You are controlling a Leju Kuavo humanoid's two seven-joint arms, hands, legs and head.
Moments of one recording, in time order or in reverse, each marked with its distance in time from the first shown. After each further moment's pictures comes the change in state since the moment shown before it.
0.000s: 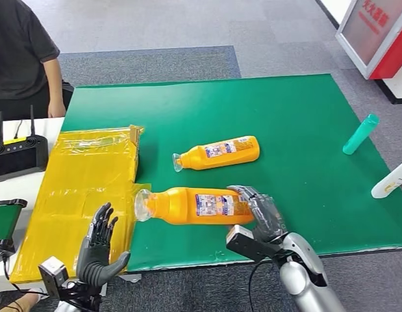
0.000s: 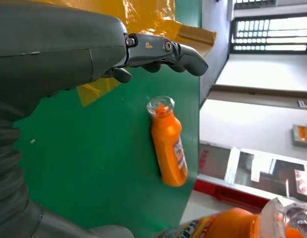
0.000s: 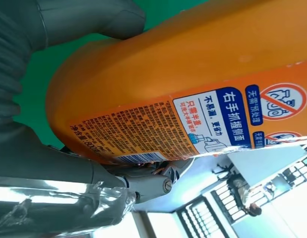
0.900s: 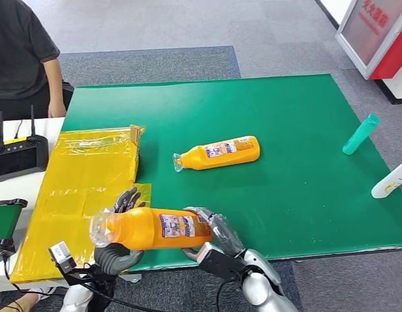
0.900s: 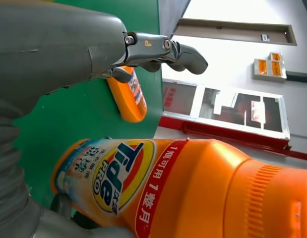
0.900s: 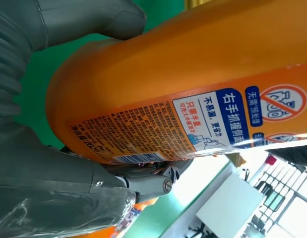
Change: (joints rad) left arm -0.095 0.010 -0.138 -0.006 0.066 -0.179 0.000; right arm 0.002 0.174 0.107 0.201 -0.169 0.054 -0.160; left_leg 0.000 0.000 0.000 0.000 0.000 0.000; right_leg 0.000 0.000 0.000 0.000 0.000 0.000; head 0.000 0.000
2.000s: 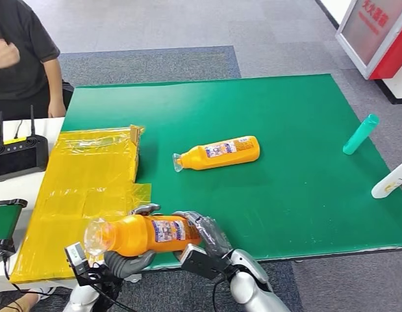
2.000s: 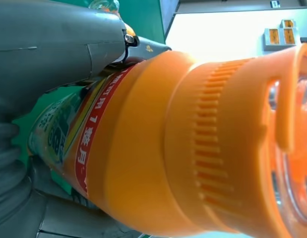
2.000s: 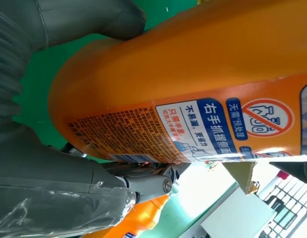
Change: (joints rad) left arm -0.019 0.056 -0.131 0.008 -0.039 0.044 0.000; right arm -0.064 0.038 0.057 0.157 0.051 -0.067 0.017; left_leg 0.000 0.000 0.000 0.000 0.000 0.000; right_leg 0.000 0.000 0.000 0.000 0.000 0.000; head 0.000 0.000
